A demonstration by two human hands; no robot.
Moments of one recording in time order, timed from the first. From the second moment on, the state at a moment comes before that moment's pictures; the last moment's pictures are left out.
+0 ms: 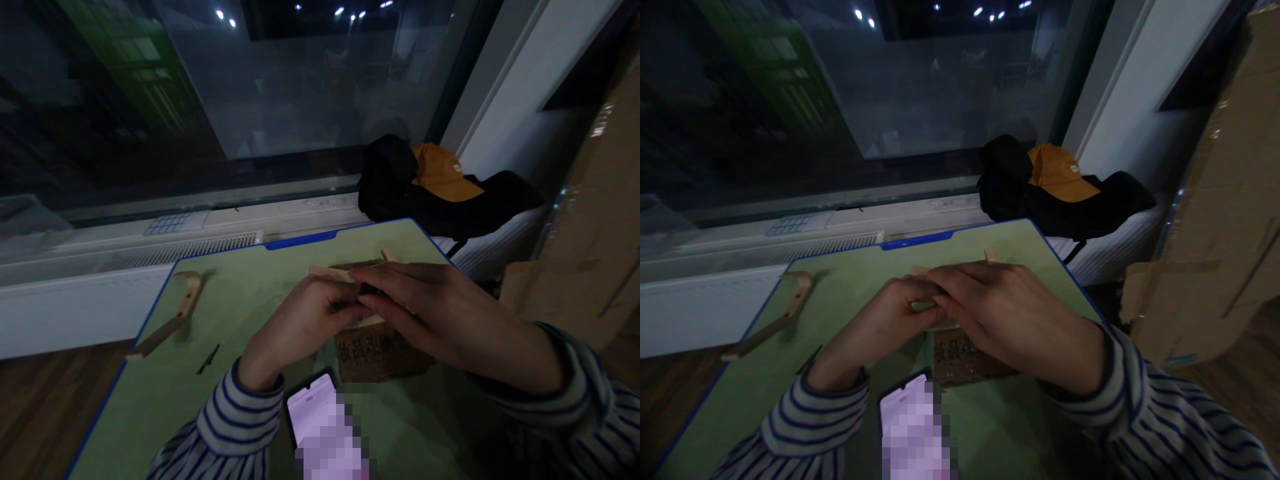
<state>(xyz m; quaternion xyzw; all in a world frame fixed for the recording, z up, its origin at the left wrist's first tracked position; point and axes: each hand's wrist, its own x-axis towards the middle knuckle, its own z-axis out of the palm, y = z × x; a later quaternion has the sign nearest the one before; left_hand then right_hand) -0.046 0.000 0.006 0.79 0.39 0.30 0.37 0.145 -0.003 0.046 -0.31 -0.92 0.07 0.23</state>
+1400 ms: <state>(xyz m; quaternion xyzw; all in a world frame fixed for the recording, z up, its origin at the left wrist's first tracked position) -0.048 0.001 0.003 0.81 0.36 0.26 0.39 0.144 -0.003 0.043 -0.33 -0.91 0.08 0.23</state>
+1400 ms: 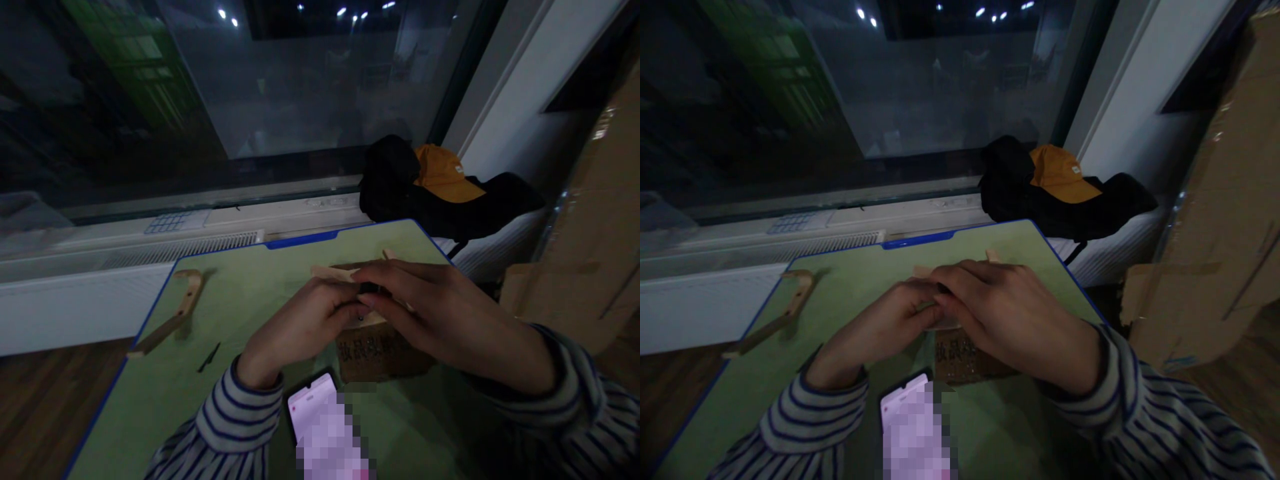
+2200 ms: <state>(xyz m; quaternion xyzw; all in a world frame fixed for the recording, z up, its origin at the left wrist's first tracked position) -0.047 0.001 0.003 0.79 0.36 0.29 0.41 0.145 -0.004 0.045 -0.32 -0.92 0.10 0.22</state>
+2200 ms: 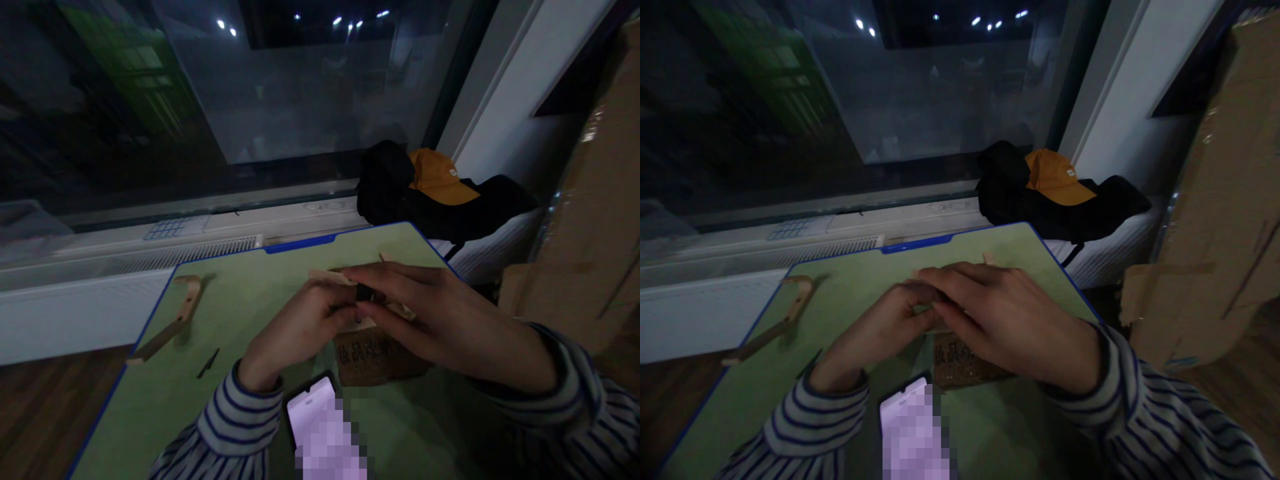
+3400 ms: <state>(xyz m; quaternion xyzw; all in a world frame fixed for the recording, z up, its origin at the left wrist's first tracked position) -0.045 0.002 0.002 0.79 0.37 0.29 0.40 0.145 -0.003 0.046 -0.30 -0.92 0.12 0.23</state>
